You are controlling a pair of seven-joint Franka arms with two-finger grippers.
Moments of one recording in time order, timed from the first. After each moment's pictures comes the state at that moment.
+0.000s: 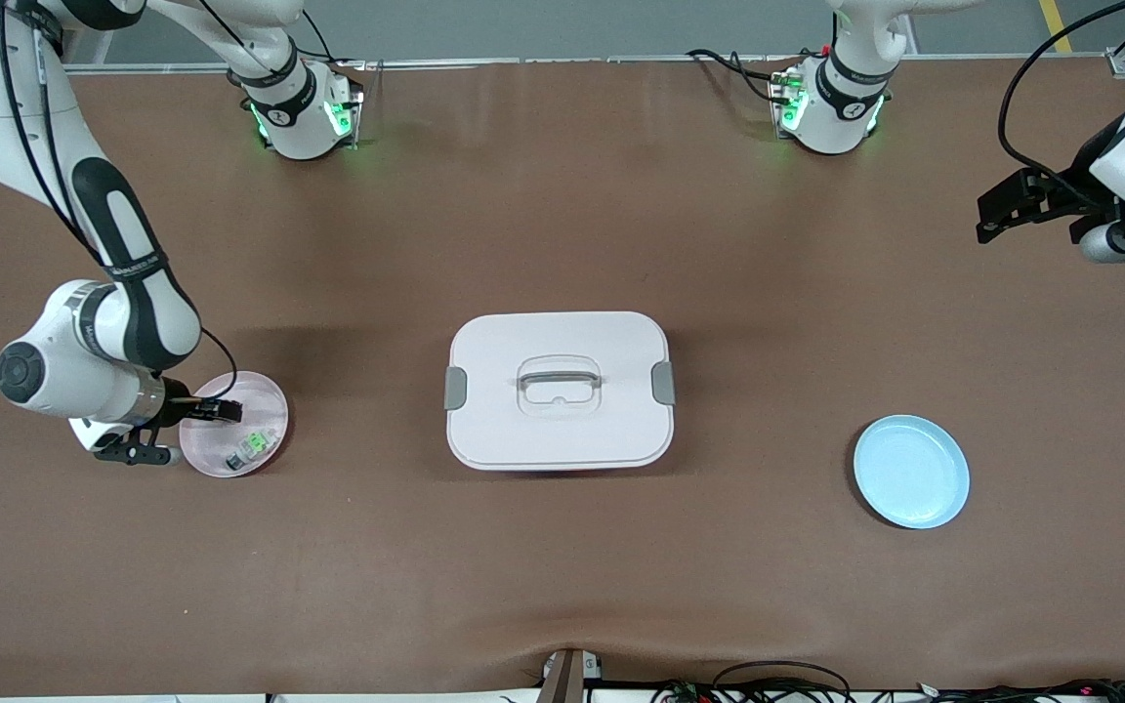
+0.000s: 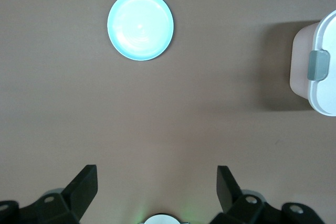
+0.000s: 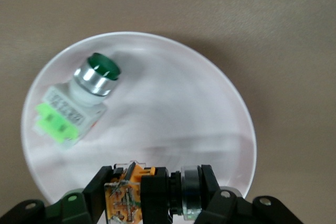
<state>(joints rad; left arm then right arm) 0.02 0.02 -0.14 -1.47 0.02 1.43 -0.08 -0.16 0.58 0.02 -1.84 0.16 2.25 -0.13</state>
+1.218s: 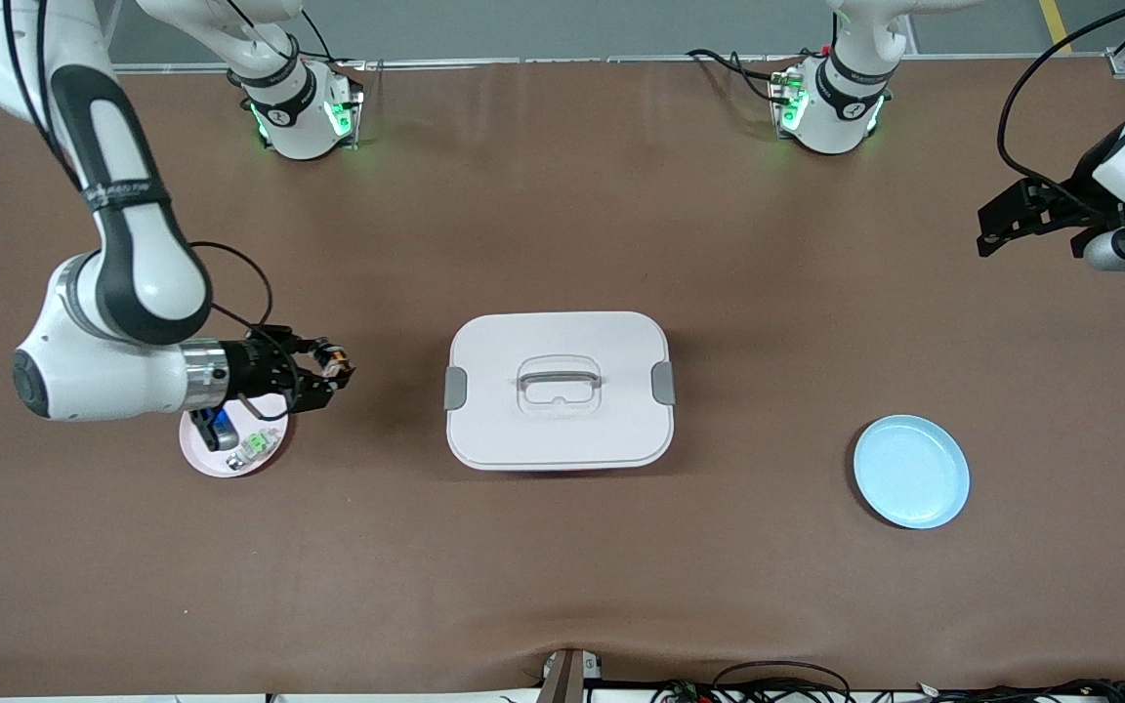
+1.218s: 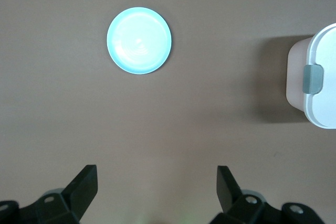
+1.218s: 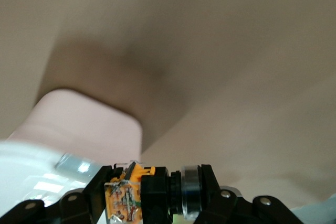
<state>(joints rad) 0.02 0.03 -0.14 -1.47 0.02 1.48 -0.08 0.05 0.44 0.11 -1.64 0.55 1.77 0.92</state>
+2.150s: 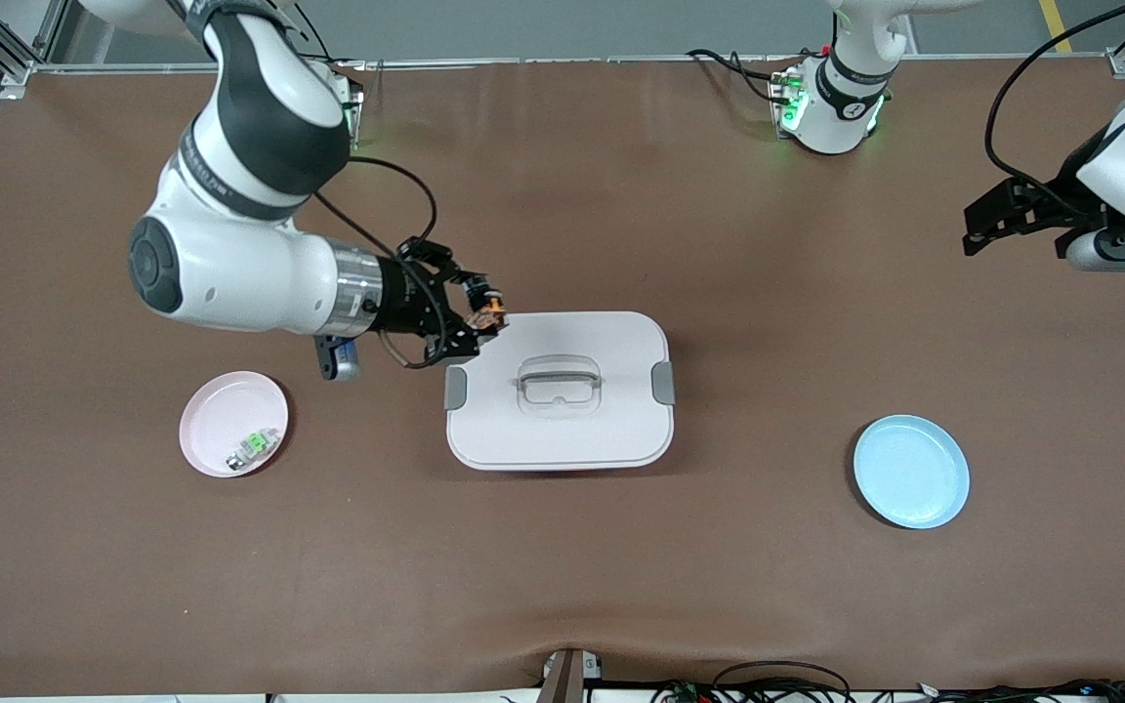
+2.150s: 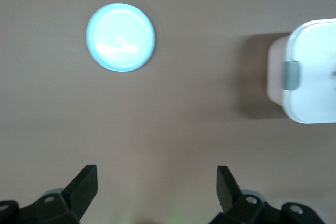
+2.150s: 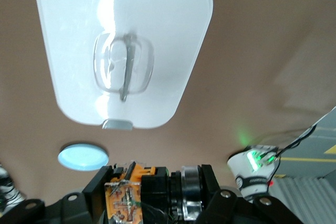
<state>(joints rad) 0.01 0.04 -0.15 -1.47 -0.07 1.48 -0.11 0.36 0.43 0.11 -1.33 0.67 1.80 1.68</state>
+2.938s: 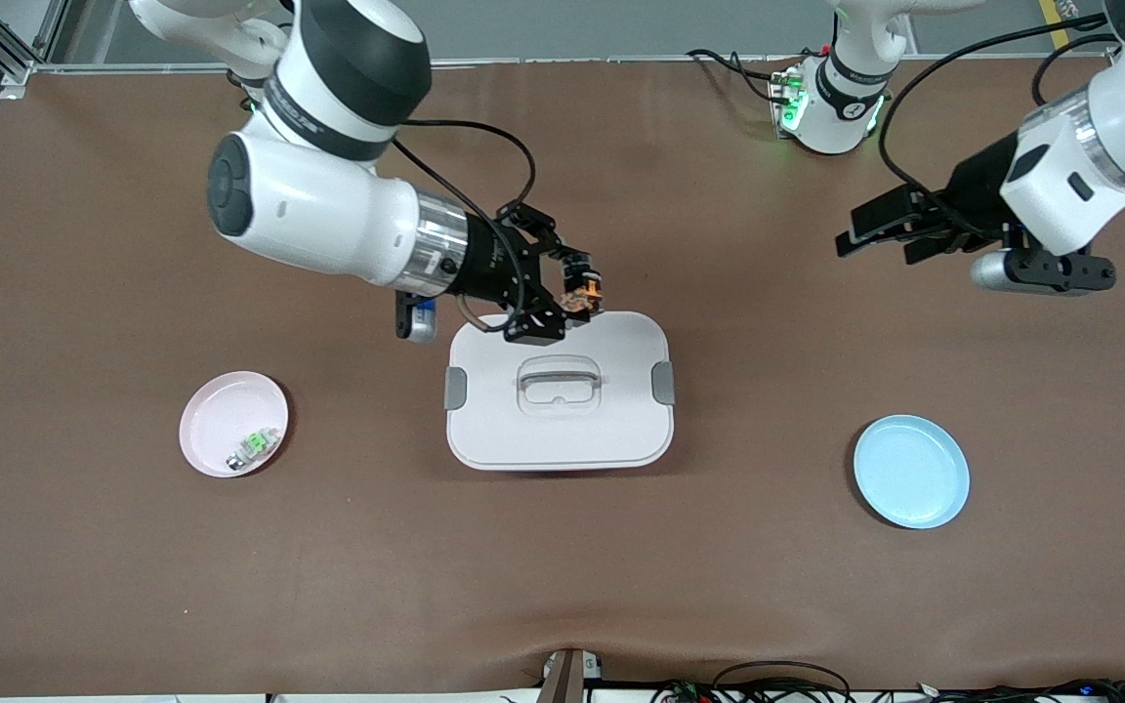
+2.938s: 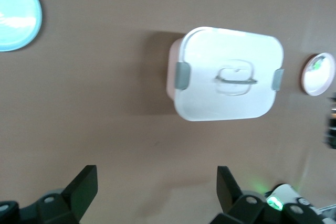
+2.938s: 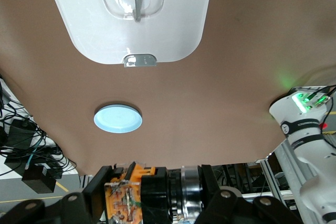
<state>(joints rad) -0.04 0.08 -0.20 -1.47 -0.39 1.59 -0.32 0.51 0.51 0.10 -1.18 0.70 1.99 1.95</state>
